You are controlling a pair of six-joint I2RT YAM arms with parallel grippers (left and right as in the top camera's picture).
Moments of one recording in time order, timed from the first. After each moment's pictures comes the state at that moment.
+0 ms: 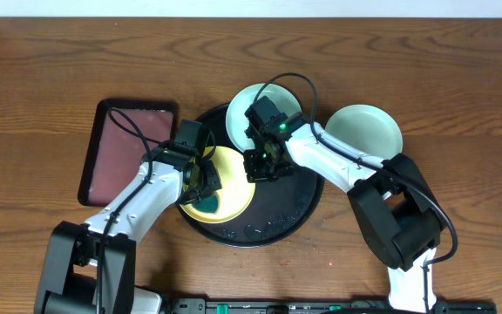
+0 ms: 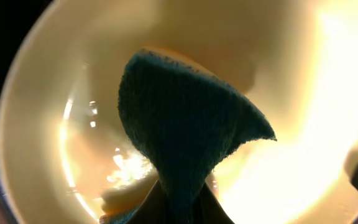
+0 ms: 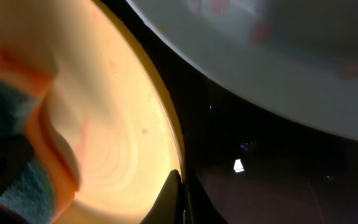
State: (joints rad) left arm -0.28 1.58 0.84 -0.65 0.11 -0.61; right arm 0.66 2.08 1.43 -0.73 -0.37 0.49
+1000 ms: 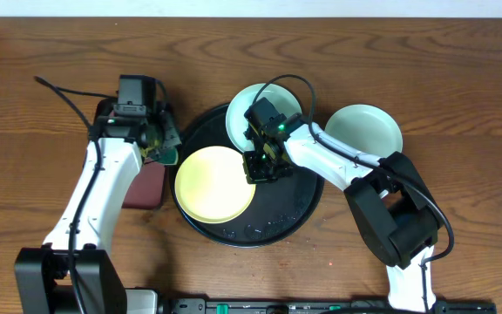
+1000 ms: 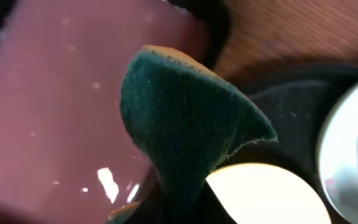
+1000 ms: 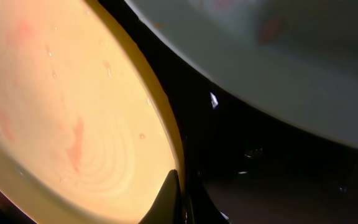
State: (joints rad) left arm -0.04 1.54 1.12 -0.73 -0.04 -0.43; right arm 0.66 2.10 1.43 -0.73 -0.37 0.48
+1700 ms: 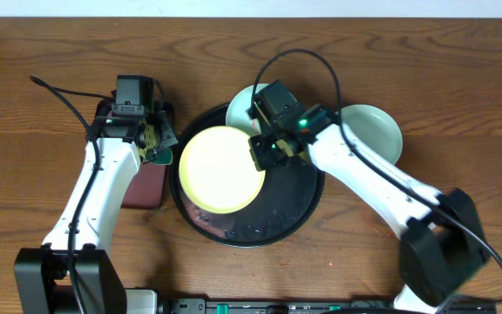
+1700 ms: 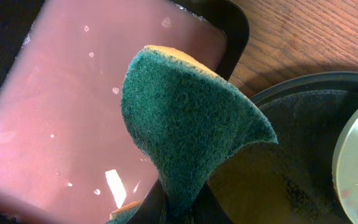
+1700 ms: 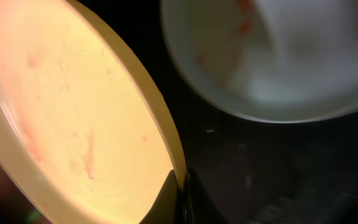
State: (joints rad) left arm -0.03 1.54 1.12 -0.73 -0.08 -0.43; right arm 0.66 1.82 1.46 -0.81 -0.17 0.33
